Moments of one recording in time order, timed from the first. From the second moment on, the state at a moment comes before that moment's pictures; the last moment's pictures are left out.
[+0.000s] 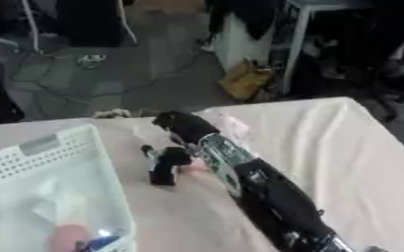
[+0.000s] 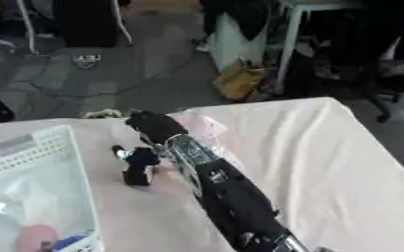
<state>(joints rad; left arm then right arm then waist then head) -0.69 0.16 0.00 -1.99 -0.54 -0.29 0.65 -1.04 -0.19 0.24 -0.87 1.23 -0.08 0.17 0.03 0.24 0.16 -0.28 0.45</state>
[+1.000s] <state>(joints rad) -0.70 0.16 0.00 -1.99 -0.54 -0.30 0.65 -1.04 -0.19 0.23 -0.82 1.32 -0.18 0.44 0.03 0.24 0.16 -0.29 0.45</state>
